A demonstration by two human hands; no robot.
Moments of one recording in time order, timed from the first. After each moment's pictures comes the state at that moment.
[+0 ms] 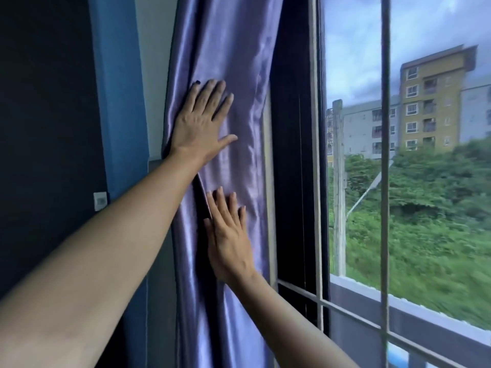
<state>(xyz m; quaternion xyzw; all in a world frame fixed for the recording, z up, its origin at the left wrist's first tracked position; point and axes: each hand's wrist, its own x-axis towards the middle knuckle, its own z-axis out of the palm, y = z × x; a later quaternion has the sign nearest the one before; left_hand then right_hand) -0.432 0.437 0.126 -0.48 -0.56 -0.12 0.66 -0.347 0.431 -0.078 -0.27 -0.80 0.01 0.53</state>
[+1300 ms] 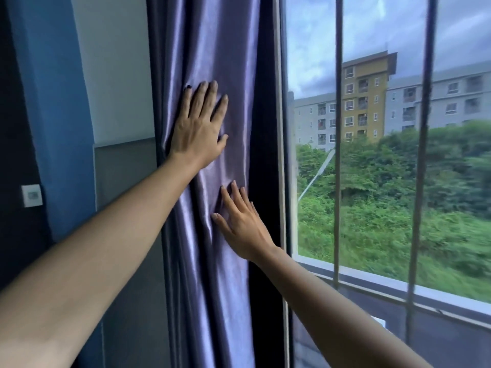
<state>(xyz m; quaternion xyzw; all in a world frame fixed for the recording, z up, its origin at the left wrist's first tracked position) -0.389 0.446 0.079 -0.60 -0.50 -0.24 0.57 -0.268 0.447 -0.094 -0.41 -0.81 -0.02 0.41</state>
